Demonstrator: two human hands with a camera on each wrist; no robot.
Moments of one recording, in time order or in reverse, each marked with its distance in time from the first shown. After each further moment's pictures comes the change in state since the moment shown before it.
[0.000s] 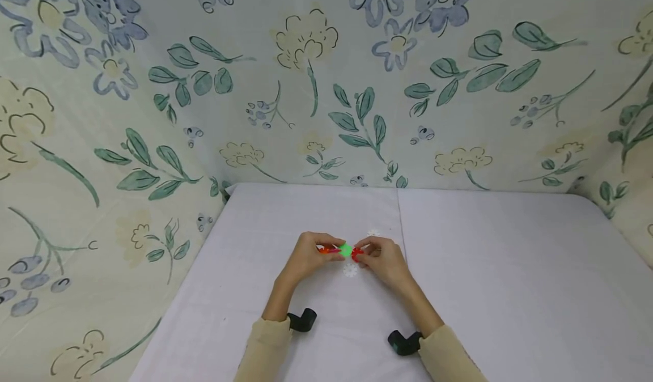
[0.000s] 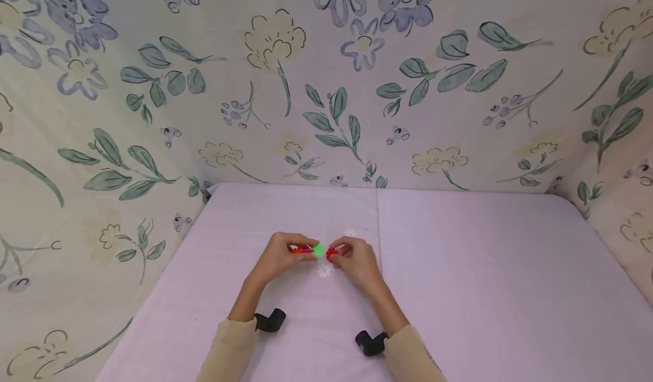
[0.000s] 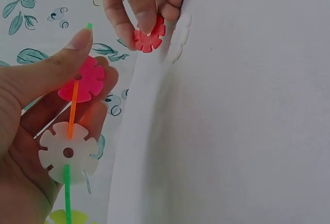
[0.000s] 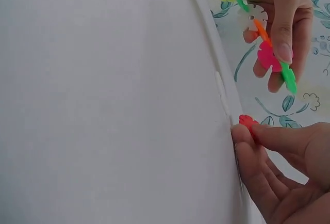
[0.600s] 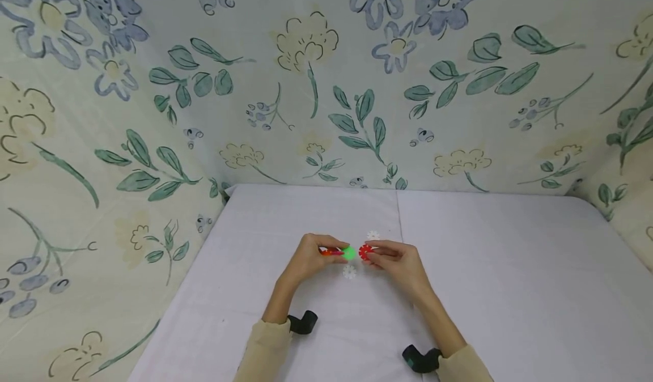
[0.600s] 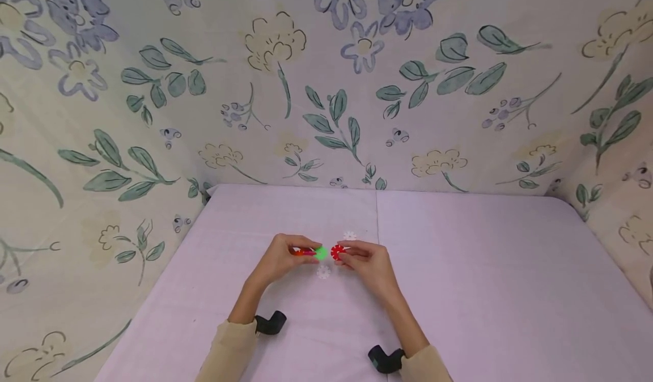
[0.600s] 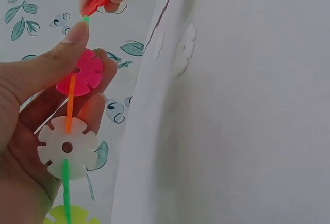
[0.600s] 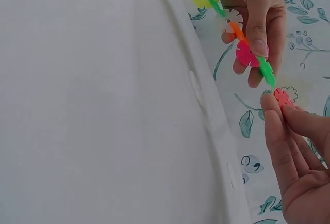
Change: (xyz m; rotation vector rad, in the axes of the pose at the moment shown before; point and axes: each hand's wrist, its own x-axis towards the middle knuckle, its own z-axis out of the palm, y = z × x) left_hand 0.001 0.004 0.002 -0.060 -0.035 0.008; right_hand -0.027 -0.003 -0.030 0.335 -0.029 -0.015
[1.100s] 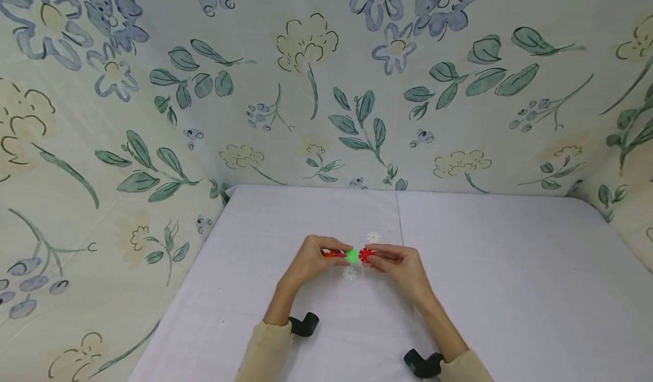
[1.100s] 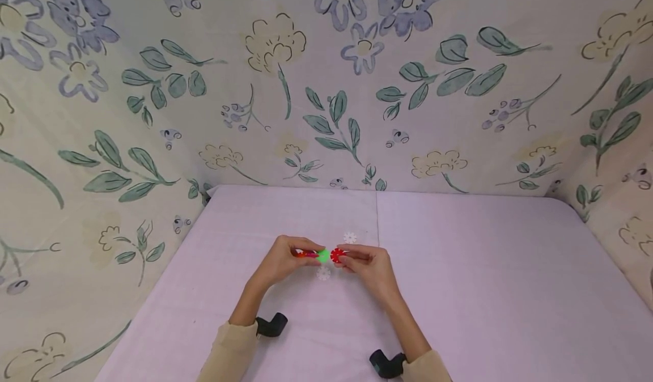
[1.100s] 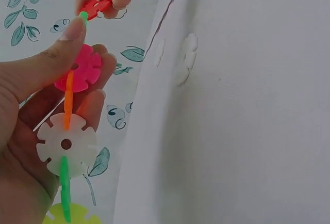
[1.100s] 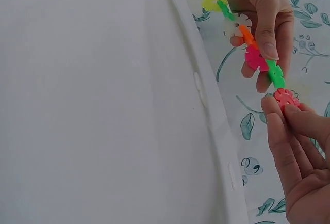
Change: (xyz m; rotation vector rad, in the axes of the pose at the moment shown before) left_hand -0.001 0.005 0.003 -0.005 -0.025 0.007; right_hand -0.005 0.000 0.000 -0.028 0.007 -0.033
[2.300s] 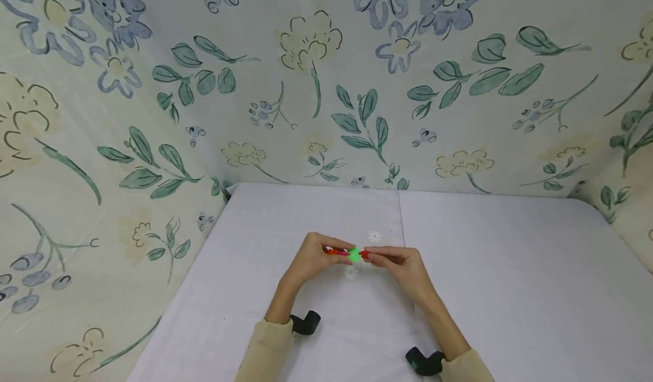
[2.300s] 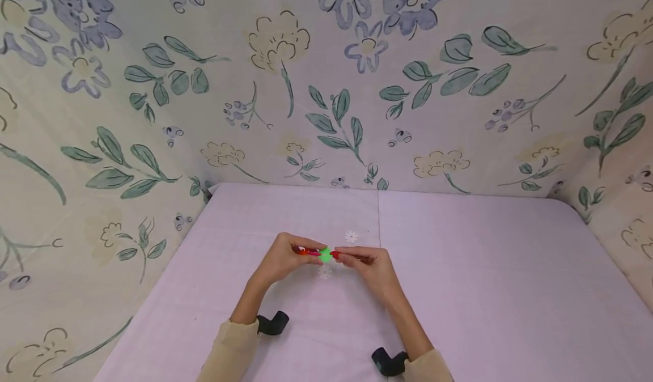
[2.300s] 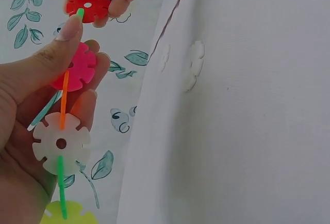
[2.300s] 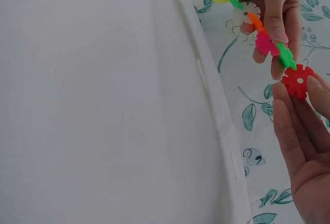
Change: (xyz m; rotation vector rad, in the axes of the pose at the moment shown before) left_hand 0.001 0.003 -0.001 -0.017 0.018 -0.026; right_hand 0.000 0.003 -0.003 -0.001 -0.089 -0.140
